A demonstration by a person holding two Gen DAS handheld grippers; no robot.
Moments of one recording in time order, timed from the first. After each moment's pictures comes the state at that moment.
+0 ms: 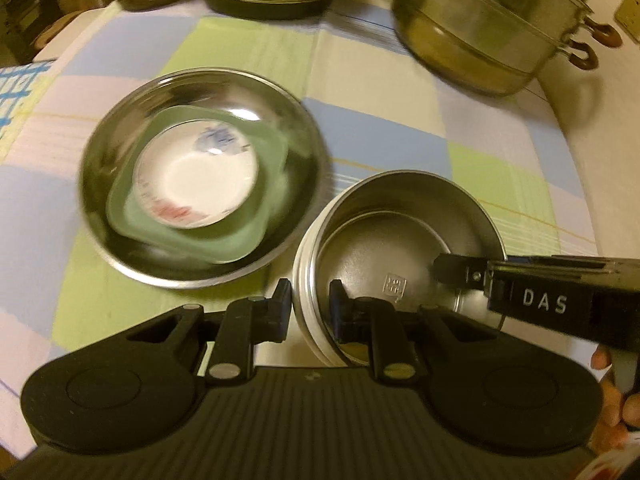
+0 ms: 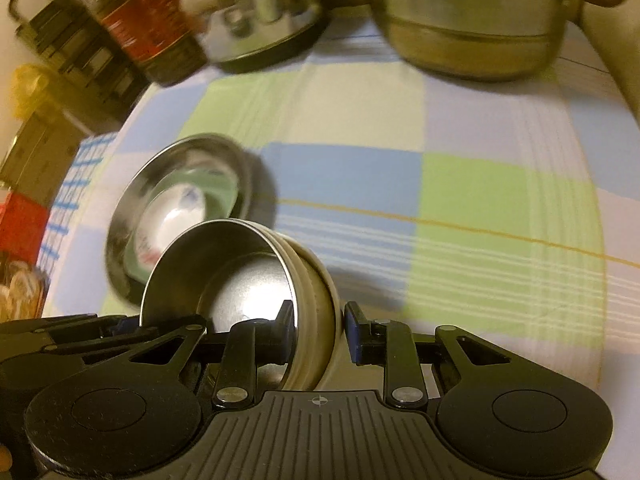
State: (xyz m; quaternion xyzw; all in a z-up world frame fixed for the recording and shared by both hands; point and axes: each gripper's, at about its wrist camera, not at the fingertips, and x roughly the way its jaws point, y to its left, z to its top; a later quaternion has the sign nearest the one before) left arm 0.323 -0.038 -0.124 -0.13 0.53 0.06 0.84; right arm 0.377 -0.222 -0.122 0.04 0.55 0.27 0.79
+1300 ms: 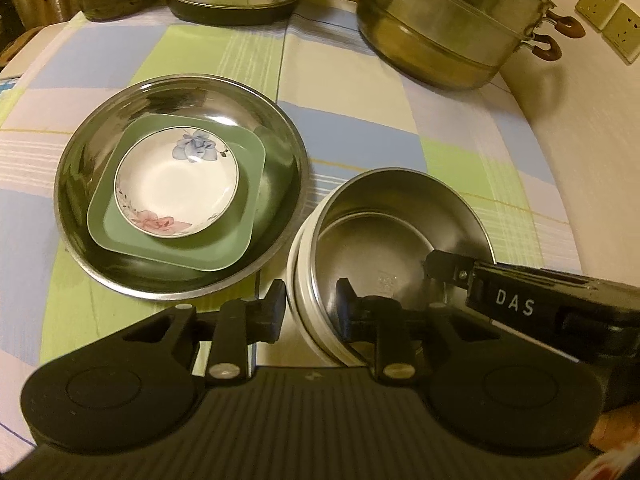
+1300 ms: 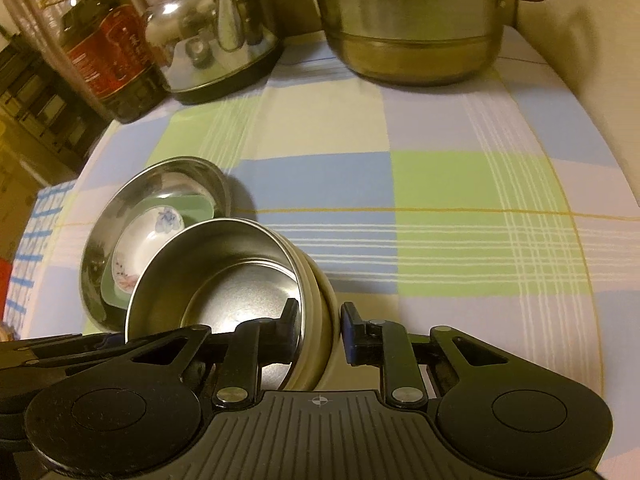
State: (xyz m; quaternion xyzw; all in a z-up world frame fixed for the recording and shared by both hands) left arm 0.319 -0.026 -0.127 -0.12 0.52 -0.01 0.85; right arm 0.340 -0.209 -0.123 0.07 0.51 0.17 0.84
